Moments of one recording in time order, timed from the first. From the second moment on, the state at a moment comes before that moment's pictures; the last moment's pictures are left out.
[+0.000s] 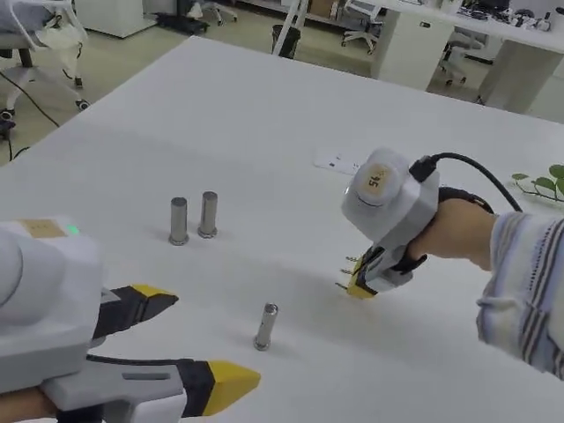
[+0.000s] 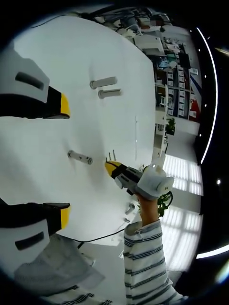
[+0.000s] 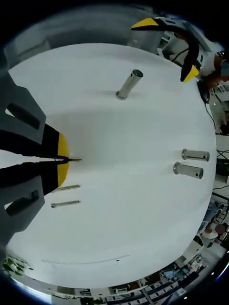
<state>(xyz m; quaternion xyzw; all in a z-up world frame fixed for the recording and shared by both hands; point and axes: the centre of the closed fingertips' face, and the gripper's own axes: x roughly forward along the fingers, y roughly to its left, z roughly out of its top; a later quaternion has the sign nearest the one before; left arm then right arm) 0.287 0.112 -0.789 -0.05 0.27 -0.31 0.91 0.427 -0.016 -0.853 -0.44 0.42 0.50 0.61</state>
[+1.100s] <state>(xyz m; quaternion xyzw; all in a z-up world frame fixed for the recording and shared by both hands) 0.290 0.118 -0.758 -0.02 0.26 -0.35 0.90 0.361 -0.018 -0.765 -0.42 0.23 0.48 0.73</state>
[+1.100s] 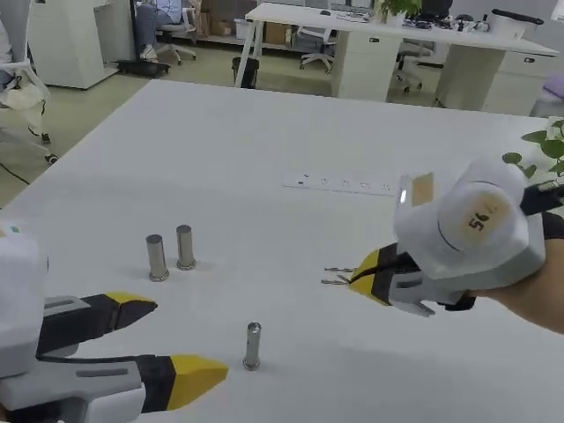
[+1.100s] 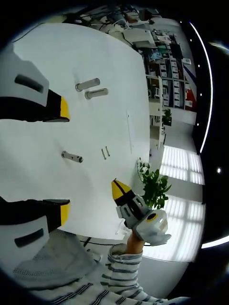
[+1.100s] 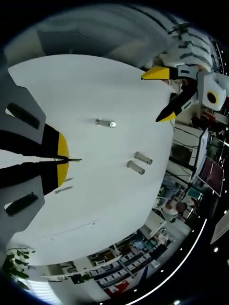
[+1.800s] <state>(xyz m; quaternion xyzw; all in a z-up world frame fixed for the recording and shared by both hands) 0.297 0.083 -0.746 -0.07 0.23 -0.40 0.89 0.317 0.003 -0.752 -0.38 0.18 0.48 0.77</state>
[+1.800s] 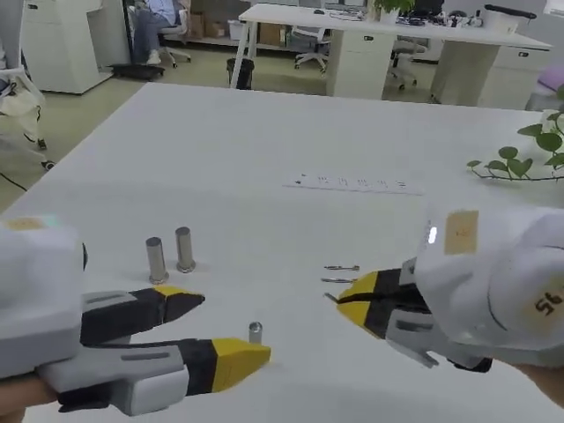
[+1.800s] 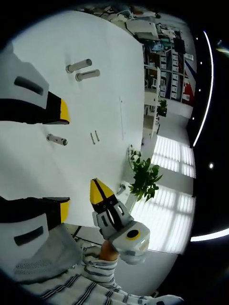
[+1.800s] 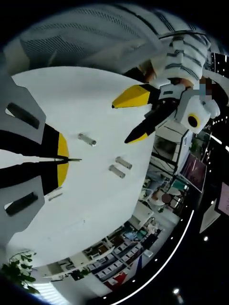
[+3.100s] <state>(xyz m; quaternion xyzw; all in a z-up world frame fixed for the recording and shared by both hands) 0.293 0.039 -0.742 -0.19 0.28 -0.44 0.83 0.288 0.029 -0.755 -0.40 0.13 0.48 0.77</state>
